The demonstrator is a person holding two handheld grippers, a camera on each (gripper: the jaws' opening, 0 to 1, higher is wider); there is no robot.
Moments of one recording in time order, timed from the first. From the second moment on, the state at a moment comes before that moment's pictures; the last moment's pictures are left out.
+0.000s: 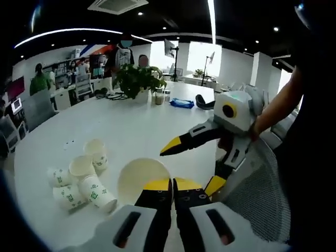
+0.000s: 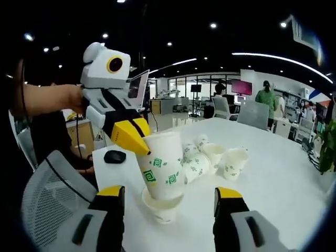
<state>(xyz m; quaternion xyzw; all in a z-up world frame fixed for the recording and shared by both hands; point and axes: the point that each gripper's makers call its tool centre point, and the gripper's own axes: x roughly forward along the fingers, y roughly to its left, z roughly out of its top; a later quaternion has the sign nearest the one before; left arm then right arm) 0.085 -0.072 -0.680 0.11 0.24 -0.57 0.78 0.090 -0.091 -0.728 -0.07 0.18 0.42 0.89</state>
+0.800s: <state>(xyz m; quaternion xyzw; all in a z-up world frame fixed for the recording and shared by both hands) 0.077 -0.076 -0.719 0.25 0.27 -0.59 0.72 0.083 -0.110 -0.728 -0.06 0.18 0.38 0.91</state>
